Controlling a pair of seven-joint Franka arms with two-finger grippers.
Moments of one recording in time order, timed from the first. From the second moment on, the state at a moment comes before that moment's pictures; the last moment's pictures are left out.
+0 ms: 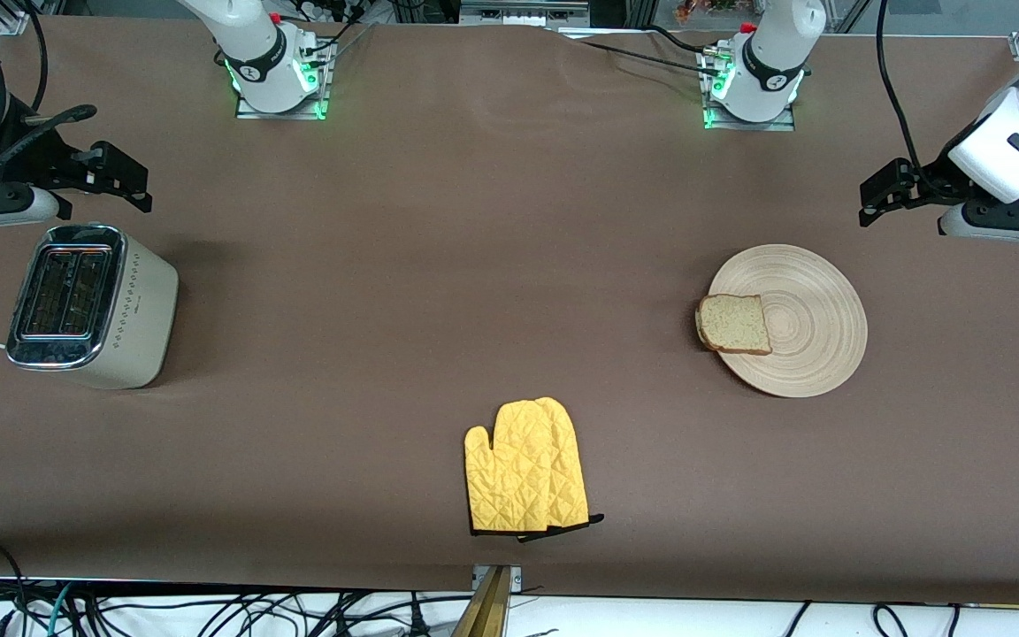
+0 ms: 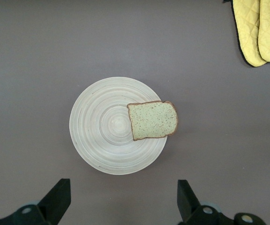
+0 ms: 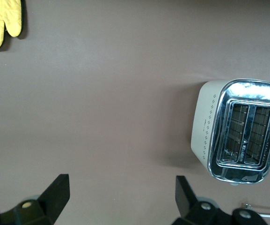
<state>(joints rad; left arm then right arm) -0.06 -0.02 -0.03 -1.64 -0.01 1.61 -0.02 0.14 0.03 -0.02 -1.53 0.02 1.55 0.01</state>
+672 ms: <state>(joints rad) 0.11 0.15 -0.02 -1.64 -0.07 1.56 -0.01 0.13 0.02 -0.03 -1.53 0.02 1.54 -0.02</state>
